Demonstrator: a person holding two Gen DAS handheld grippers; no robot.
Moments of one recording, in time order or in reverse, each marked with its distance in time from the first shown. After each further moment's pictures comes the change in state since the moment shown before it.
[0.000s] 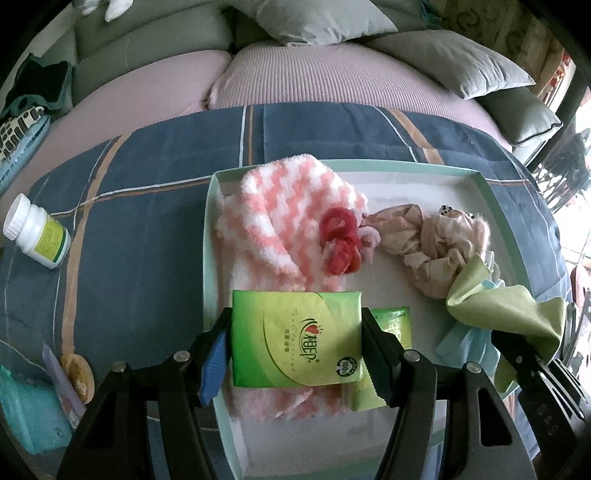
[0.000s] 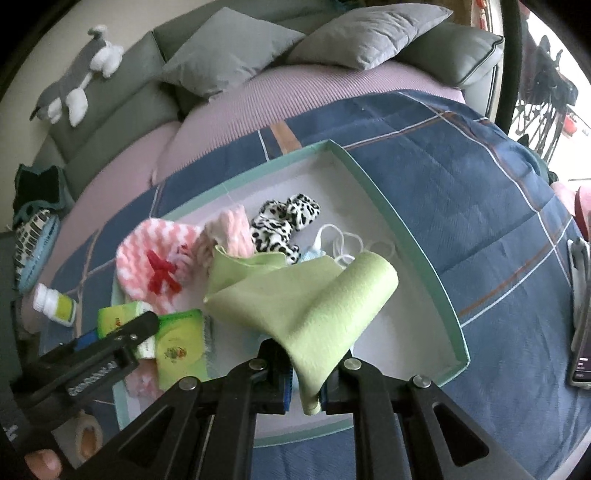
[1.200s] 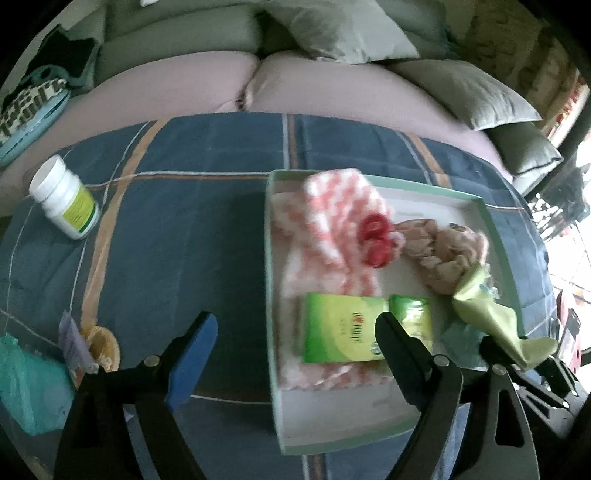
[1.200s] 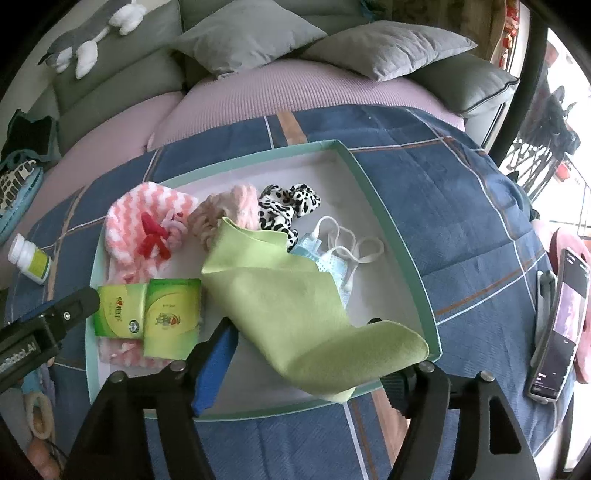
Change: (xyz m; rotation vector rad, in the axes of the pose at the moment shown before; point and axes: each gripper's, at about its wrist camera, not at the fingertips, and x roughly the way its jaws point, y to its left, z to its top) left arm -0.026 0.046 -0.015 -0.103 -0.039 -0.035; right arm -0.016 0.020 -0.007 -0.145 0.012 -0.122
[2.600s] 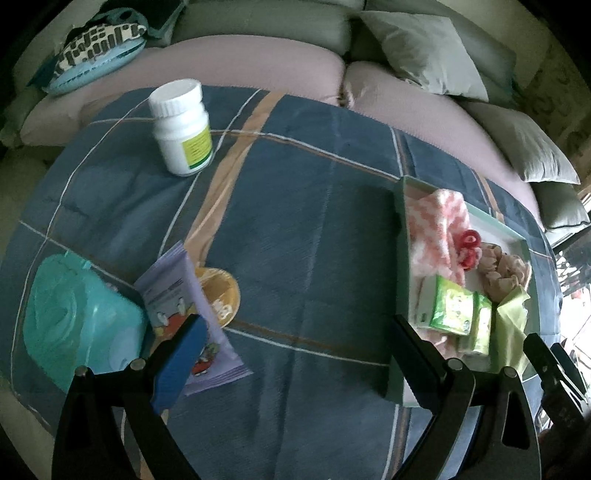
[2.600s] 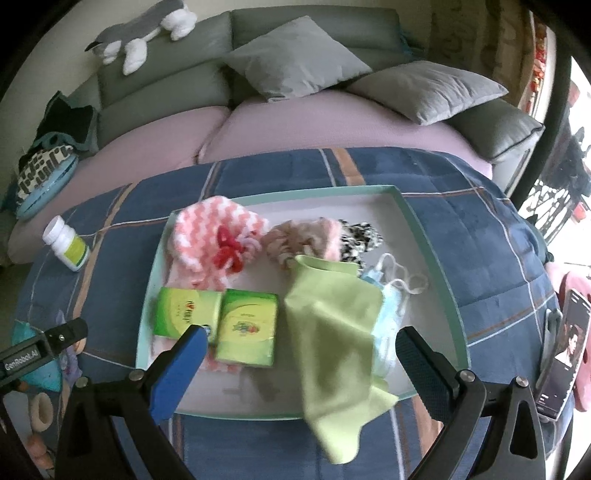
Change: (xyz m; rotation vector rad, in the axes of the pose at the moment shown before) left arm -0.027 0.103 -0.036 -0.229 -0.002 0.061; right arm -0.033 0.056 -0.004 -0.127 -0.110 0.086
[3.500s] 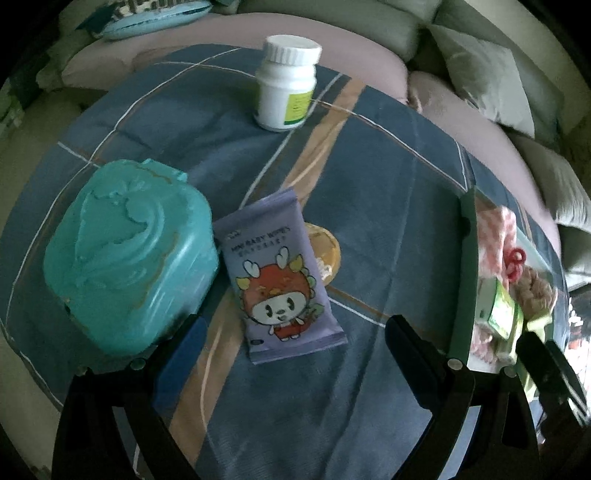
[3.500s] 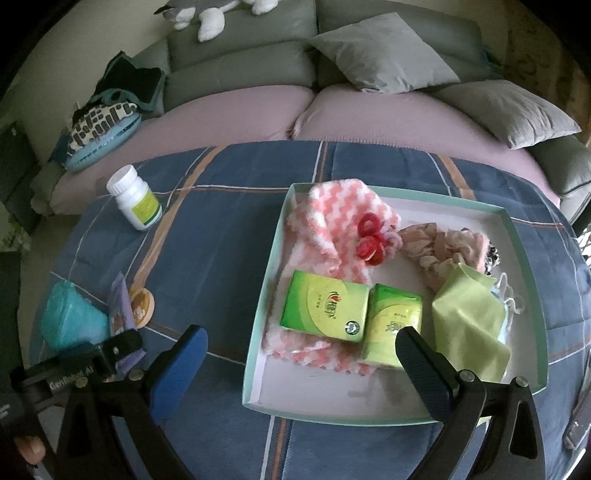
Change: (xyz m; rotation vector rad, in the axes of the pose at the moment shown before) left arm 0.009 0.063 -0.026 -0.207 0.031 0.045; right arm 0.011 0.094 -0.009 -0.159 0.046 0.168
